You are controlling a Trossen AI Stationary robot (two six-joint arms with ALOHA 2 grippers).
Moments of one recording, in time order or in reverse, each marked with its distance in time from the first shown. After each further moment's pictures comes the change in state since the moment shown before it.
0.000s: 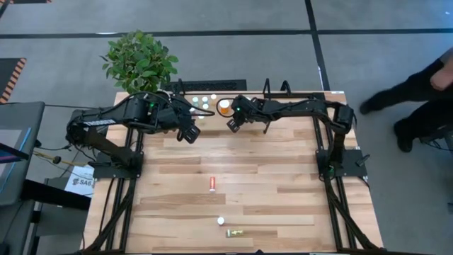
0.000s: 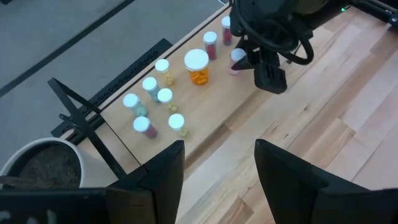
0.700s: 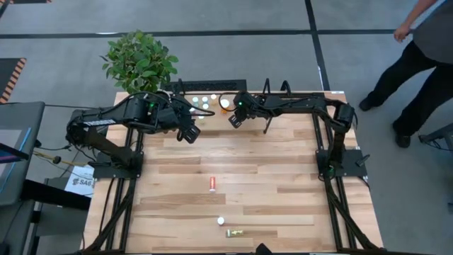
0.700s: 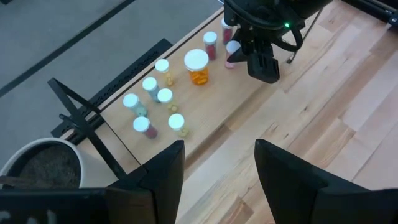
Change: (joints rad) left arm 0.000 0.000 0.000 0.001 0.000 0.000; right arm -0.057 0.000 0.000 0.011 -0.033 -0.029
